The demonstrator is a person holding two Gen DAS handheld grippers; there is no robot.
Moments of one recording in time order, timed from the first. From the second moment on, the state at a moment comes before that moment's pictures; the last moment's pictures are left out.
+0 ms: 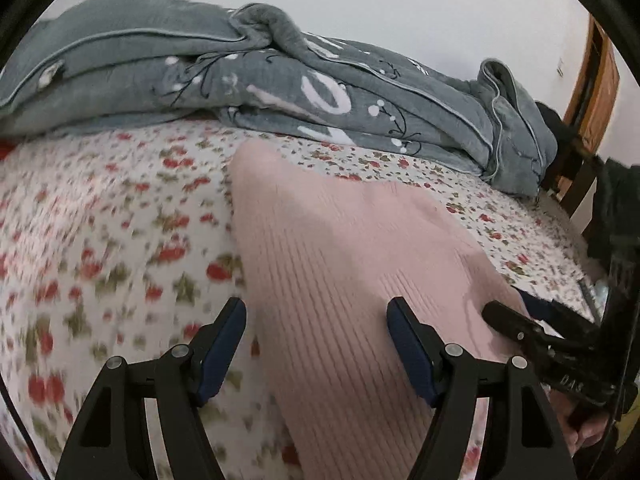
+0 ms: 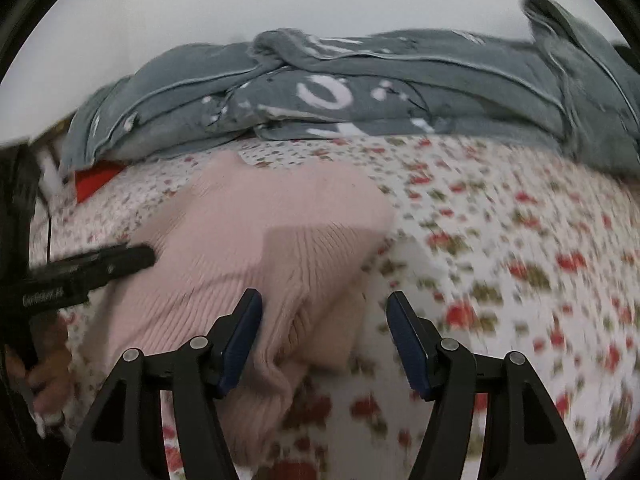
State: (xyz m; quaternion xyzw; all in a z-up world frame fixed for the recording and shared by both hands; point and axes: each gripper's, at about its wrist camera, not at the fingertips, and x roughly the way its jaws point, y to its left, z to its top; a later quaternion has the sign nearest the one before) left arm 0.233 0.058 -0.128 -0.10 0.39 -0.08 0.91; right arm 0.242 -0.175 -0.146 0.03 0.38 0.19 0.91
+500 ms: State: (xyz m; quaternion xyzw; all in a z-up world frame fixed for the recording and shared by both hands) left arm 0.136 0.038 -0.094 -0.09 0.41 -0.06 0.91; right arm 0.155 -0.218 -0.080 0.02 0.39 0.09 0.92
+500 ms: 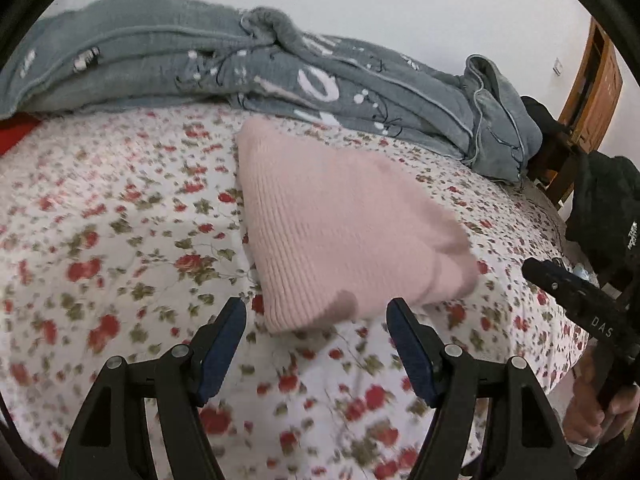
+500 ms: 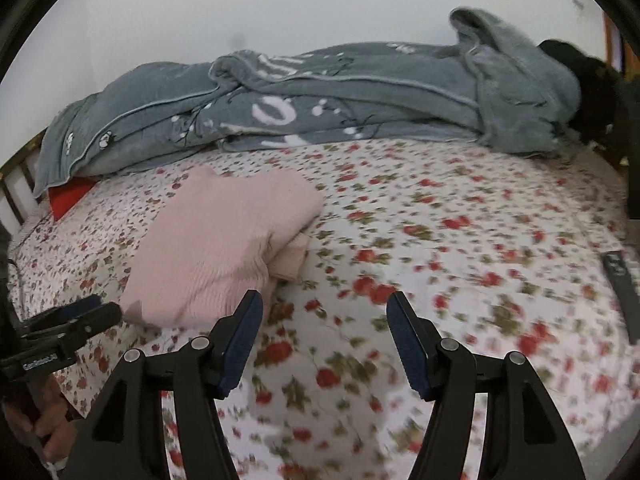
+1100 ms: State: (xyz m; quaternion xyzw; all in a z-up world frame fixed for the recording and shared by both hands) left arm 0.037 0.003 0.006 -0.04 0.33 -0.01 0.94; right arm 0.051 -0.239 0.003 0.02 0.32 0.07 0.94
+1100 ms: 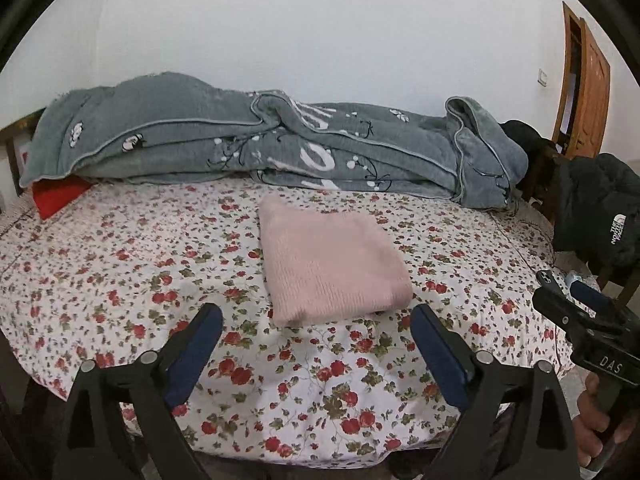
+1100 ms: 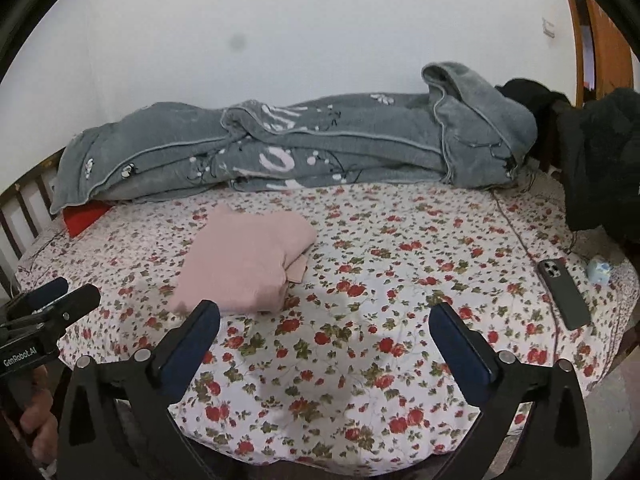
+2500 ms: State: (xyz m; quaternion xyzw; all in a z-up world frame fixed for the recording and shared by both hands) left arm 0.006 0.000 0.035 -0.04 0.30 0.02 0.95; right arm 0.018 -0.241 0.023 0.02 0.31 0.08 0.95
